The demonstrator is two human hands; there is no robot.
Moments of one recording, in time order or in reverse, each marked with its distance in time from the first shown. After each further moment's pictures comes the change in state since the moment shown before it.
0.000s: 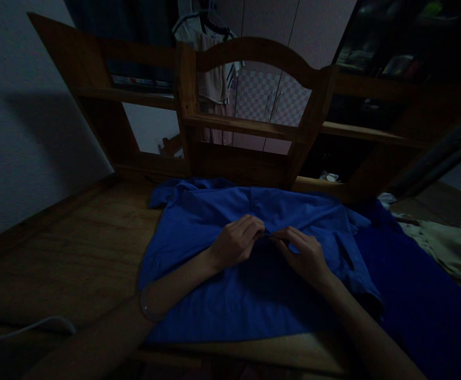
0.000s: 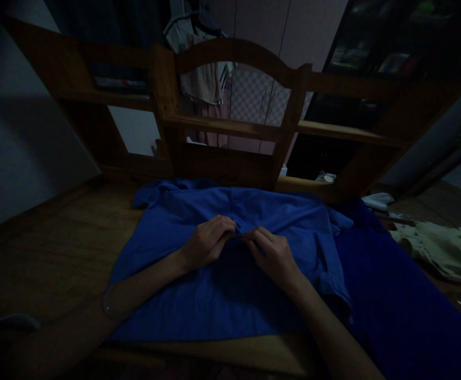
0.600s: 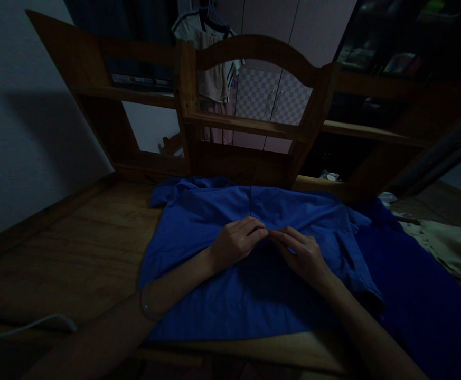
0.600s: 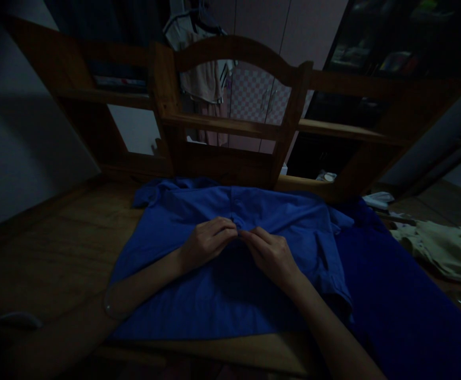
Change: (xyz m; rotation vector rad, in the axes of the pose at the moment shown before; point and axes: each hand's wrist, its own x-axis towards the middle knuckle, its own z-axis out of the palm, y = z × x) left_hand -0.004 -0.002 -0.001 0.124 -0.018 0.091; right_hand -0.003 0.002 0.003 -0.054 -0.039 -0.067
